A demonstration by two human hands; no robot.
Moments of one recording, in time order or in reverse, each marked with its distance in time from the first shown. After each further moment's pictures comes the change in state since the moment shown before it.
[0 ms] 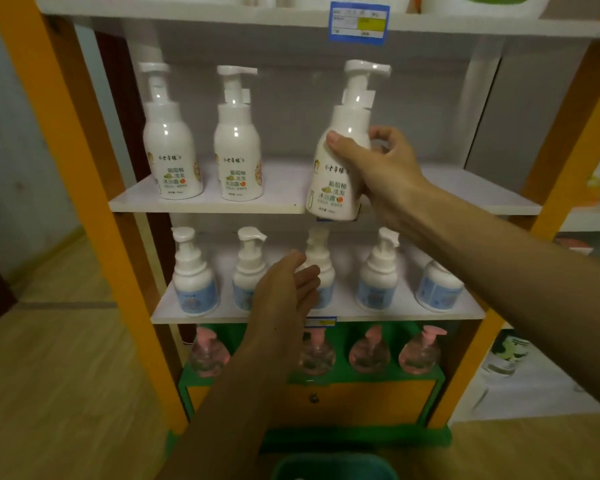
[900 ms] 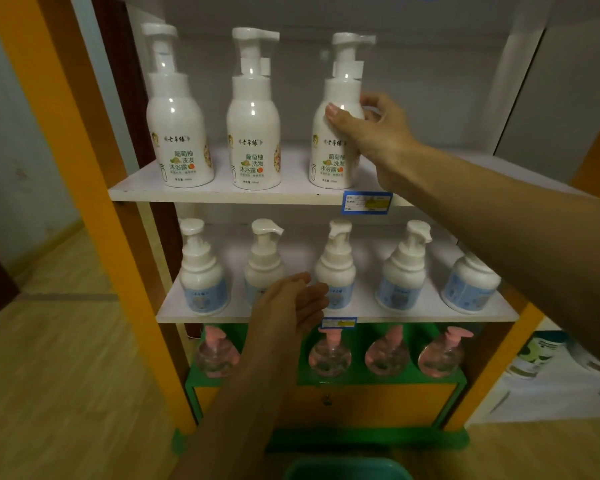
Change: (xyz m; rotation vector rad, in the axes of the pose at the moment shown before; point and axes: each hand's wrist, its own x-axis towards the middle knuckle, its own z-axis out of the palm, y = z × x) left_hand 0.040 -0.022 -0.048 0.028 0.001 -0.016; right_hand 0.063 0.022 0.037 -0.132 -0.041 -0.068
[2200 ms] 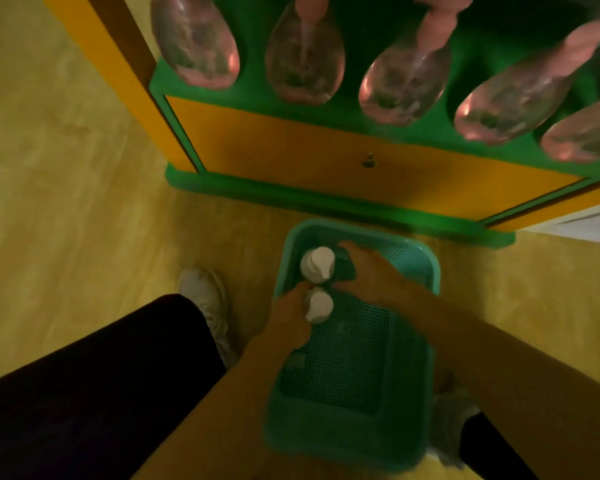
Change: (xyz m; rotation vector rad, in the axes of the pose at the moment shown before) left_hand -0.015 -0.410 -0.206 1.107 -0.156 -0.489; right_hand -0.338 0.488 -0.032 -0.883 -0.992 0.580
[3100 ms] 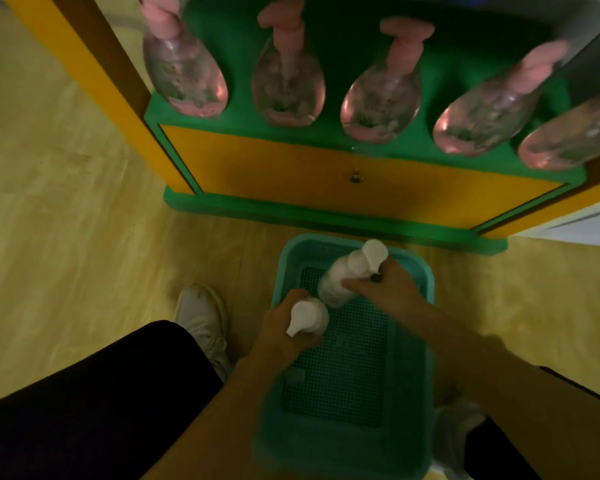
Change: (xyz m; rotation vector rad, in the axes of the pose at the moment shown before) left_hand -0.007 -0.011 -0.001 -0.289 0.104 0.119; right_hand -0.026 0.016 -0.010 0.648 0.241 0.175
